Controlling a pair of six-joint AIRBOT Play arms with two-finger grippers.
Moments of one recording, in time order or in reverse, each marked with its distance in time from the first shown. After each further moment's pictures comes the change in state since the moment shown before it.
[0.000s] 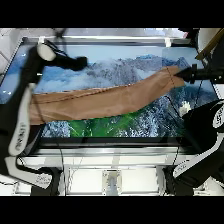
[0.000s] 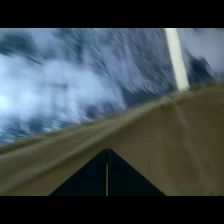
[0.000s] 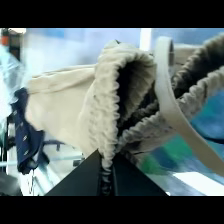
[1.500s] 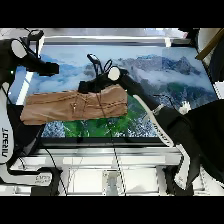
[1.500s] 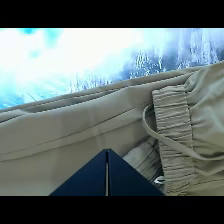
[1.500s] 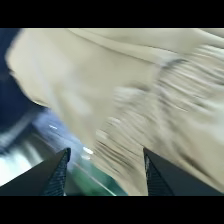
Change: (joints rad) left arm 0.232 0.154 0.000 0.365 -0.300 0.070; right arm 1.075 -0.027 0.093 -0.500 -0.605 0.368
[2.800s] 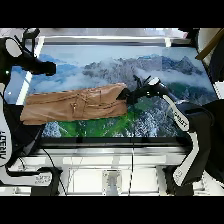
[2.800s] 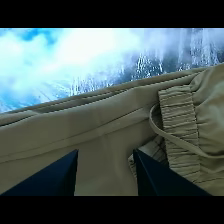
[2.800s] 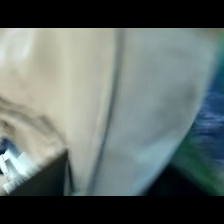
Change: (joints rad) left arm 0.015 0.020 0.000 0.002 -0.003 0.023; right arm -0.409 -0.015 -0.523 0.409 0.100 -0.264
